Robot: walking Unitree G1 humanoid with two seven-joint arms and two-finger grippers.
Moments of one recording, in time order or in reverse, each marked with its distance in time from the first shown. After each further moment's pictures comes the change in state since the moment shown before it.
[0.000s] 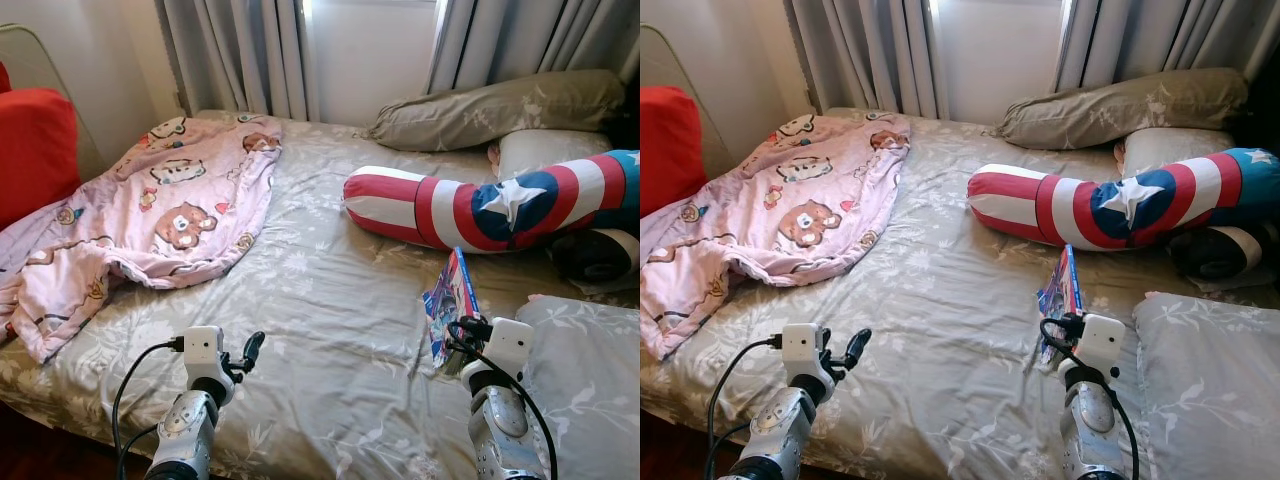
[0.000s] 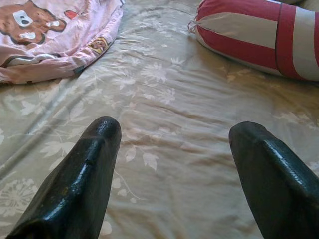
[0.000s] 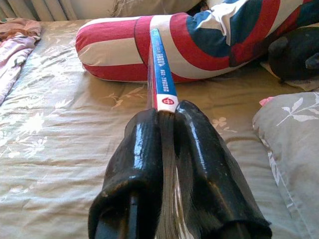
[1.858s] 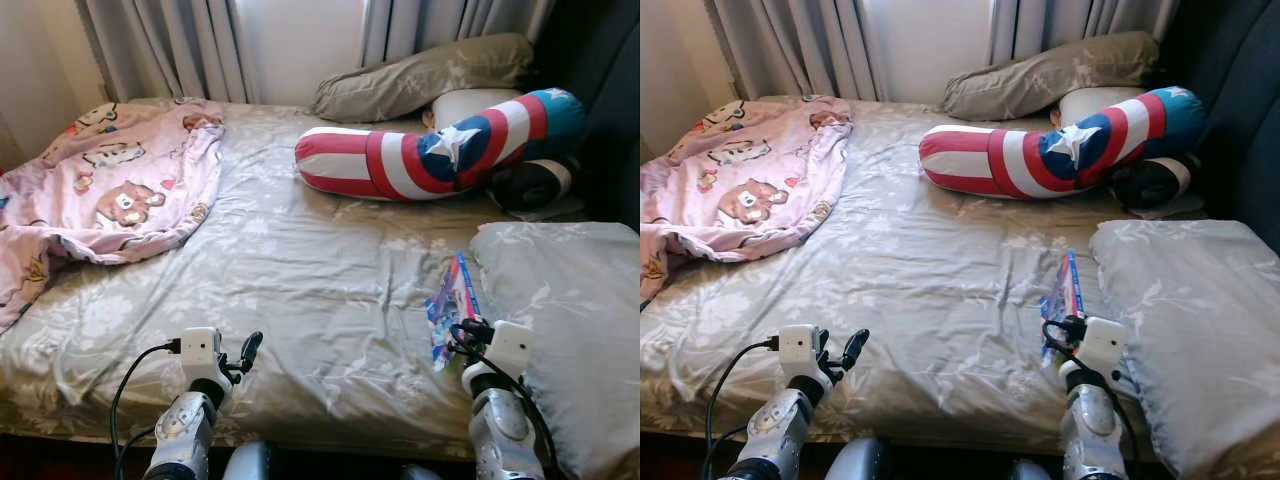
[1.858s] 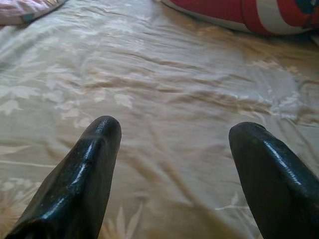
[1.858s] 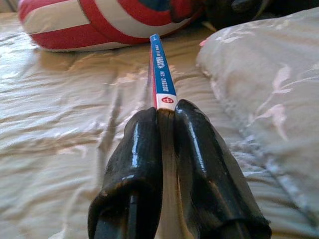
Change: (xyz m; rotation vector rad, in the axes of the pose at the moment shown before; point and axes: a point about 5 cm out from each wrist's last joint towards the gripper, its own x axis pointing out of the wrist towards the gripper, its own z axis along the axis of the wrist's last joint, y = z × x) left arm -0.002 0.004 0.000 -0.018 -0.006 0.006; right arm -0.002 0.001 -0.004 0.018 0.009 0.000
